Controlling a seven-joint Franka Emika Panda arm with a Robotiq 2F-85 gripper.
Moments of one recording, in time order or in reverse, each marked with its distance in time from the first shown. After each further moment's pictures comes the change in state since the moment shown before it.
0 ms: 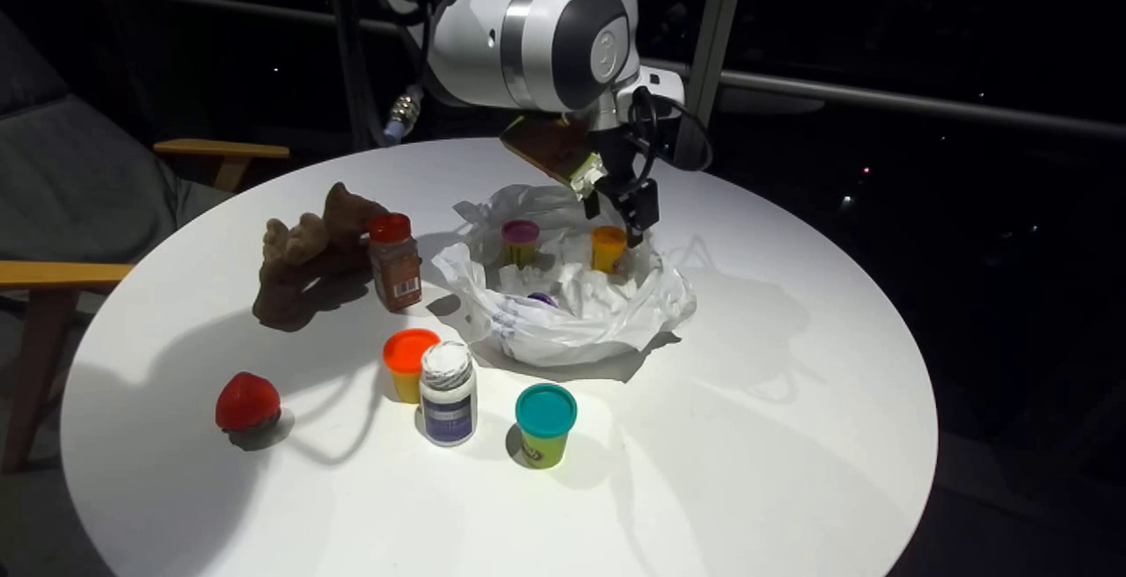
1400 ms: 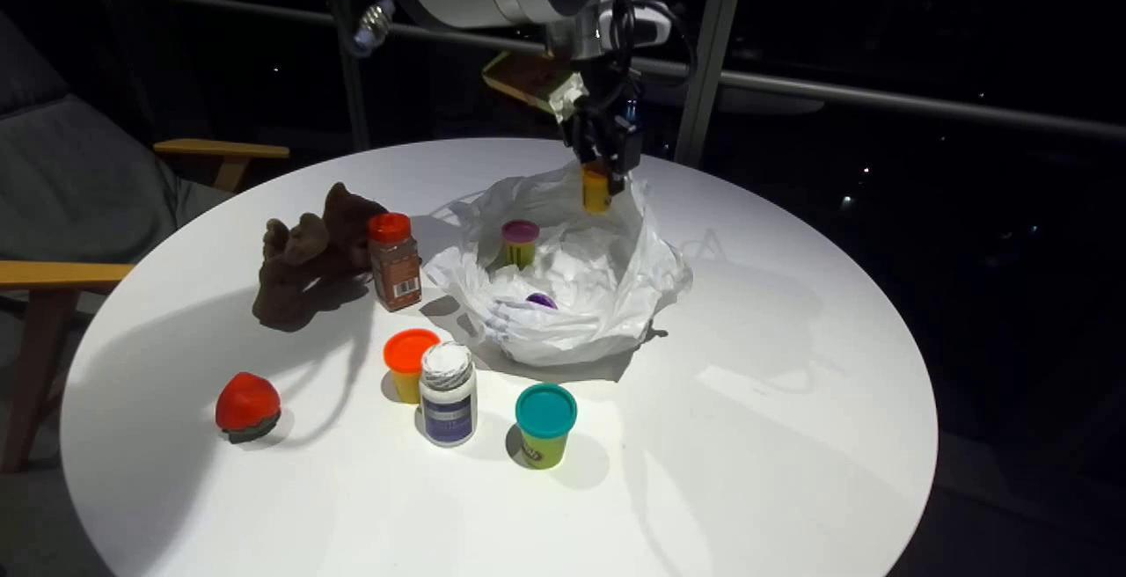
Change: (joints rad) arm 0.065 -0.098 -0.033 0.020 -0.055 -0.149 0.083
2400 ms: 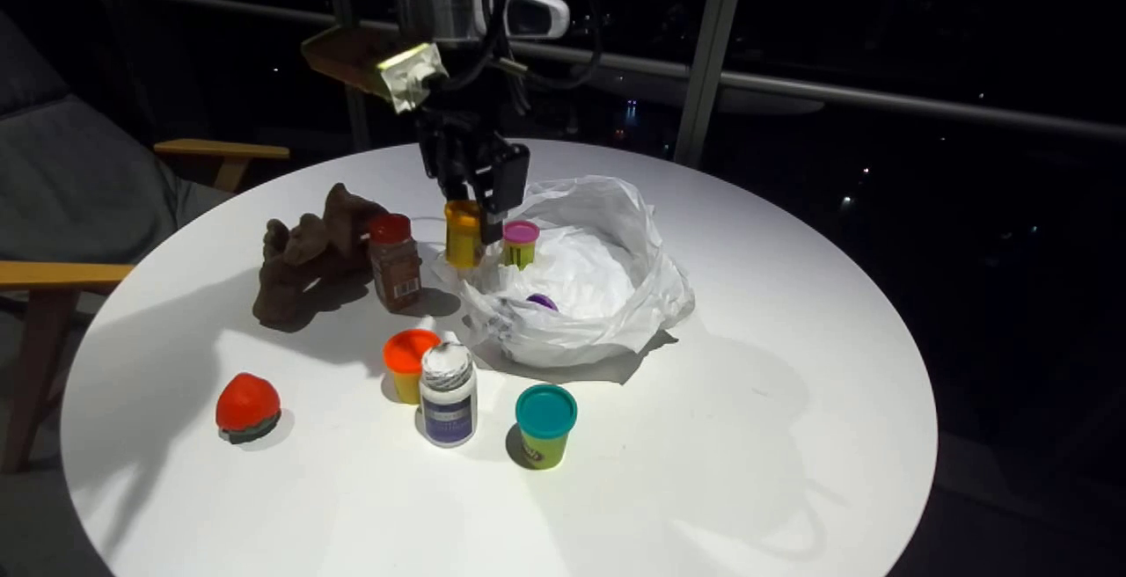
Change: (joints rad) arm -0.030 -0.471 0.146 -0.673 -0.063 0.002 -0.086
